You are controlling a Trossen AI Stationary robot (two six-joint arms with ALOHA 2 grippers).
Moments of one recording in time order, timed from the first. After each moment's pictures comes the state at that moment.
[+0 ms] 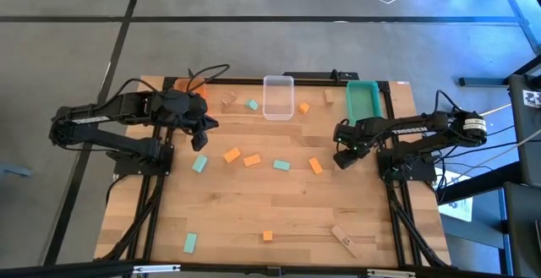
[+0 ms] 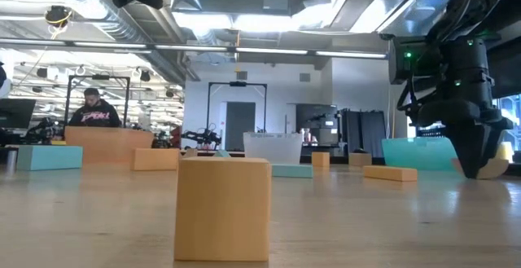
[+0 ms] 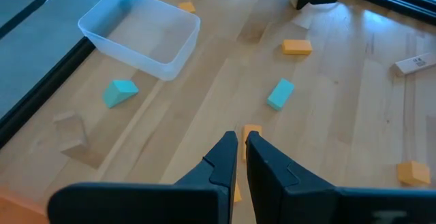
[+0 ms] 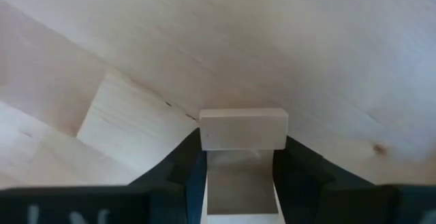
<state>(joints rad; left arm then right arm) 0.10 0.89 1.08 -0.83 -0.16 -0.30 -0.24 1.30 0.51 -0.78 -0.06 0.77</state>
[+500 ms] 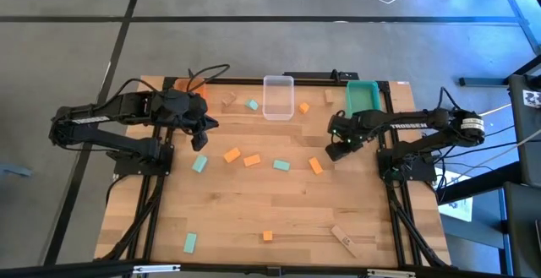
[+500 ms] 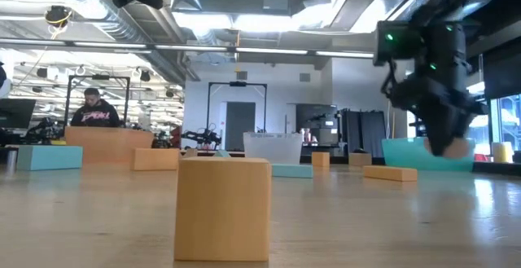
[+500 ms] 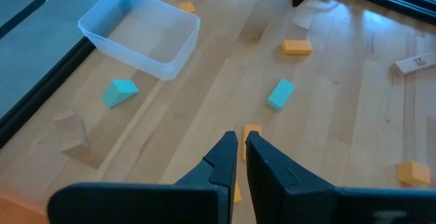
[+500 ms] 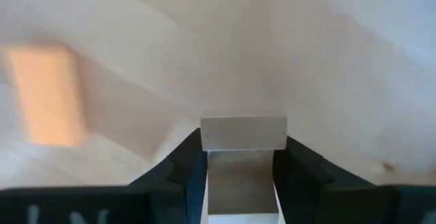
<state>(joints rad) 0.10 0.89 1.08 -0.83 -0.16 -0.30 -0.27 1.31 0.68 -0.85 -0.07 0.81</state>
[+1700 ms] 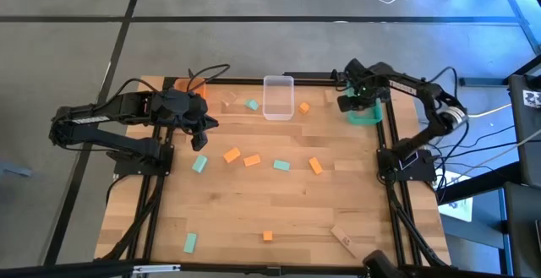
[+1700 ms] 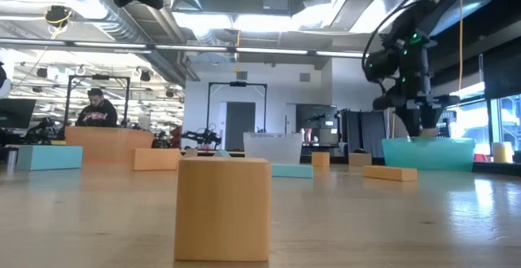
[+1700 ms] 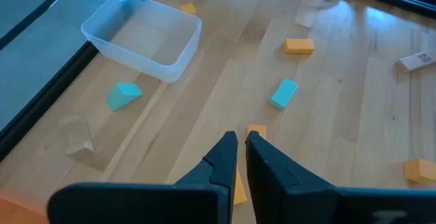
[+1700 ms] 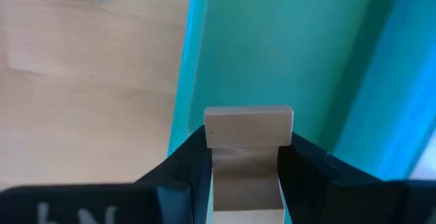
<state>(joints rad) 0.10 0.89 1.08 -0.83 -0.17 -0.28 -0.96 1.54 0.99 -1.01 0.10 0.41</state>
